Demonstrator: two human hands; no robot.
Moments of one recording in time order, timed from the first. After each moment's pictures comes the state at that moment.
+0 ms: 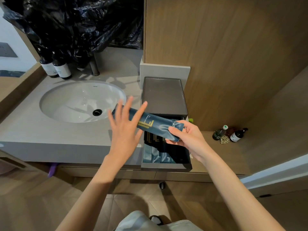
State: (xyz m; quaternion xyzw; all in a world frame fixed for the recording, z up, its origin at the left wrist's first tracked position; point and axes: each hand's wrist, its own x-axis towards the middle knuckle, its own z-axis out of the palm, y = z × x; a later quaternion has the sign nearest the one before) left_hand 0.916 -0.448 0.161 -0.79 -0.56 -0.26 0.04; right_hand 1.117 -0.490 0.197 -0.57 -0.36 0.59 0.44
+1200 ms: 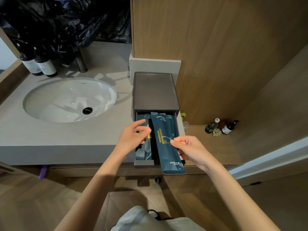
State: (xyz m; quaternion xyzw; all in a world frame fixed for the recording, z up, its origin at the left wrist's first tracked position) left_hand 0.949 -0.453 0.152 -0.55 -0.55 -0.31 -0.55; right_hand 1.142 -0.520 0.166 -0.65 -0.38 0.57 0.33
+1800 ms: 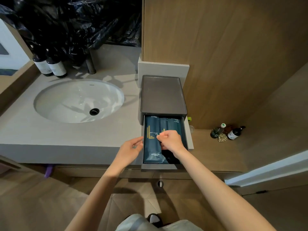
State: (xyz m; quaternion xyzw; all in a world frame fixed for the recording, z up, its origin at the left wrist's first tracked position) left_hand 0.915 -0.461 0.118 -0.59 -0.60 -0.20 -0.50; right_hand 1.084 -0.447 0.115 -0.74 -0.43 0.43 0.29
